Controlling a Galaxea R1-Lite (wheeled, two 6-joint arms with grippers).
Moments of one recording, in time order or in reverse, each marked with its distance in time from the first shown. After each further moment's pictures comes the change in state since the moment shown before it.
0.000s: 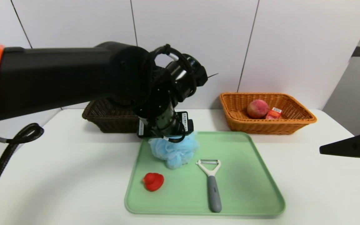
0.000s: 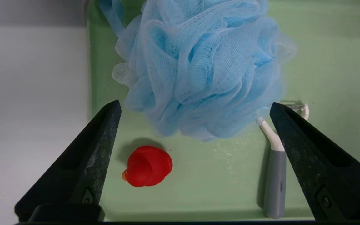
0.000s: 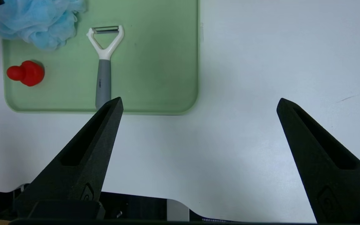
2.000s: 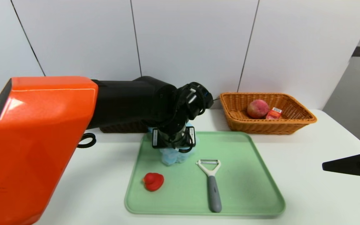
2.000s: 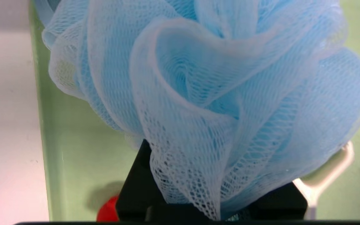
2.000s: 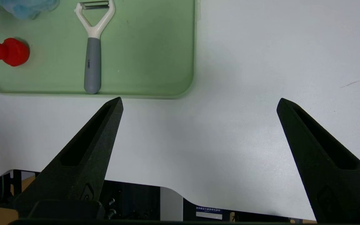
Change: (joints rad) left arm 0.021 0.153 0.000 -0.091 -0.026 0.015; right arm 0.017 -0.037 0.077 -0.001 0.014 -0.005
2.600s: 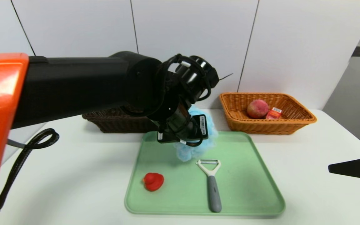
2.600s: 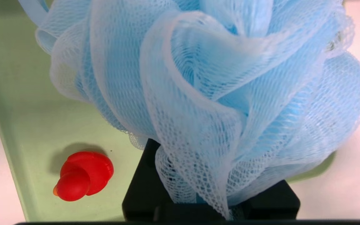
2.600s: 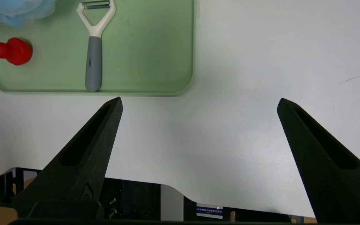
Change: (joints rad) left arm -0.052 -0.133 0.002 -0.026 -0.163 0.012; right arm 0.000 -0.033 0.016 0.000 -0.001 0.009
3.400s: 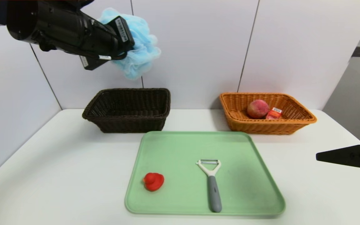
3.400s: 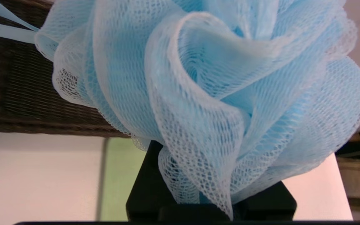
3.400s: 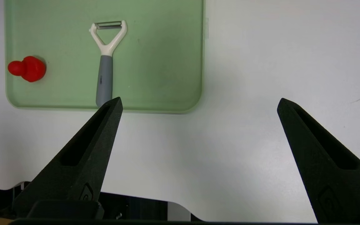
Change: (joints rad) left arm 0.337 -0.320 -0.002 -0.217 0.005 0.101; right arm -0.007 0.025 0.026 -0.108 0.002 -0.004
